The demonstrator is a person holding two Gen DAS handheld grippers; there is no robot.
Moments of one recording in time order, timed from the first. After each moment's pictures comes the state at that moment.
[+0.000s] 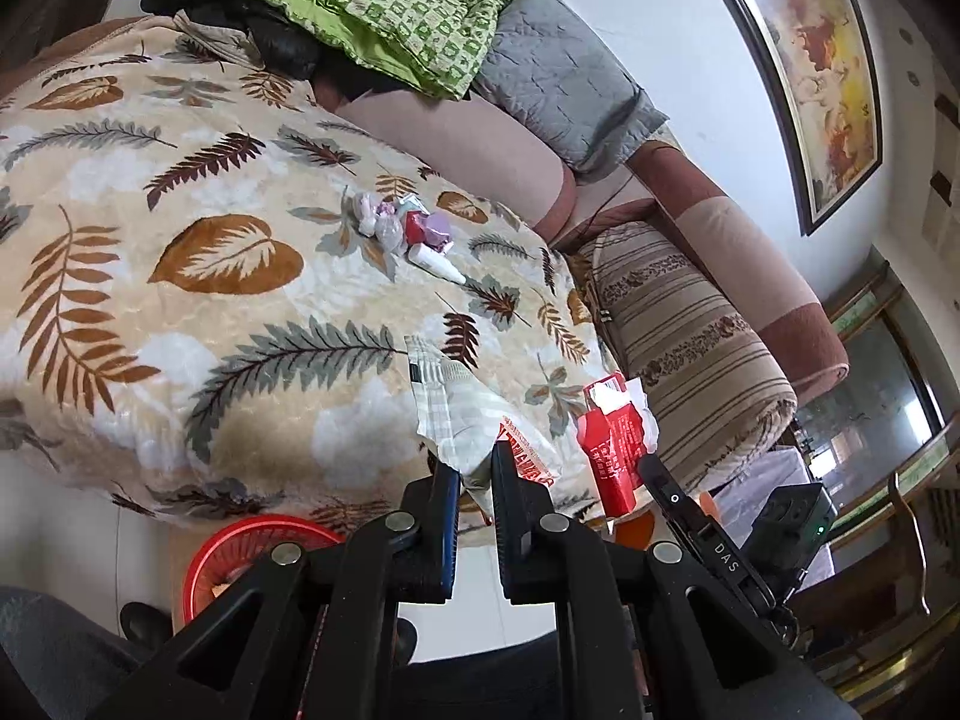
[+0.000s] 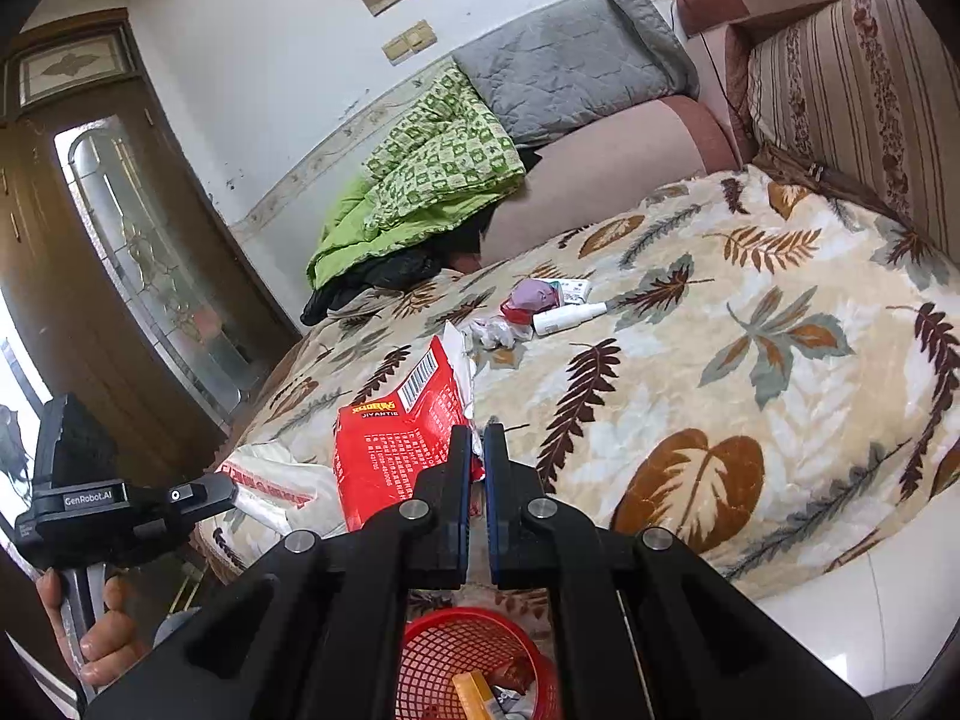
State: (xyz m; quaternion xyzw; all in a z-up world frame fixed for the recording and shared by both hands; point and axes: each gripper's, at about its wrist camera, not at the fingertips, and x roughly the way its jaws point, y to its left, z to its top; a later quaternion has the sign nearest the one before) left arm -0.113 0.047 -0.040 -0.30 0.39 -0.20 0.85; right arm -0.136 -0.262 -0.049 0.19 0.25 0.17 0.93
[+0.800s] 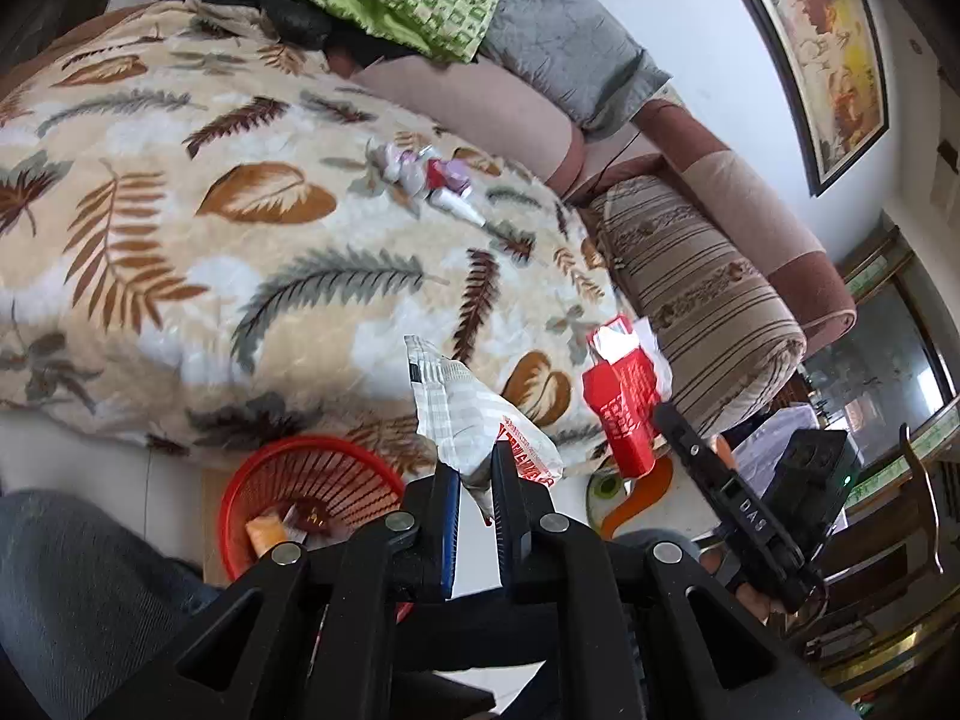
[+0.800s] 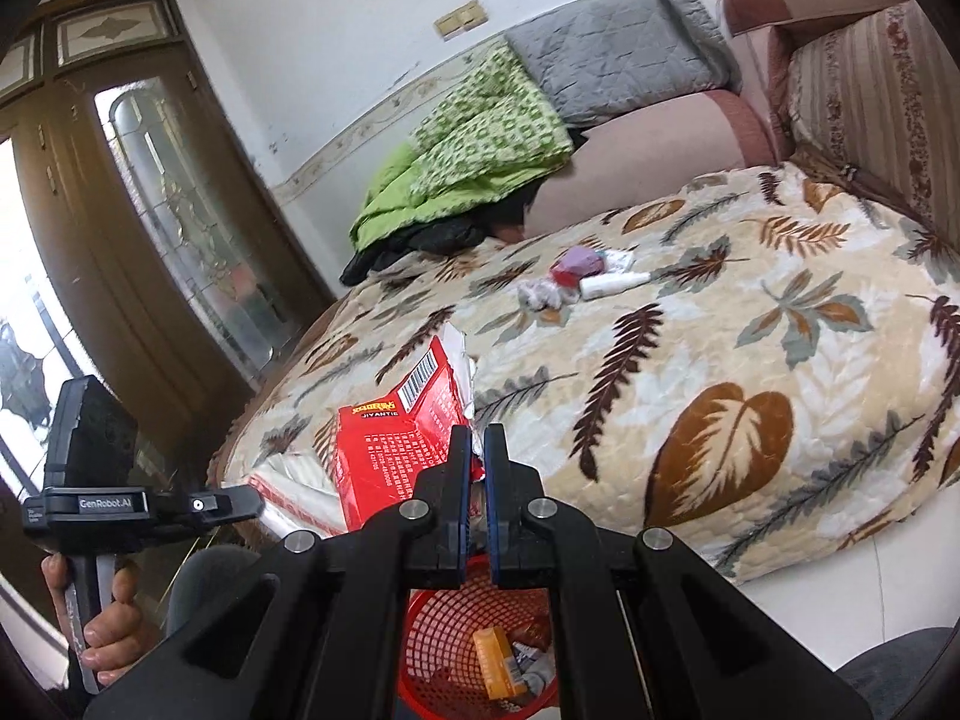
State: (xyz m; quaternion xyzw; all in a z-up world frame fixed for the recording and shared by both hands) left arm -0.172 0.056 -0.060 -0.26 0.43 -0.20 0.84; right arm -0.171 -0.235 -0.060 0.16 0.27 0.23 0.92
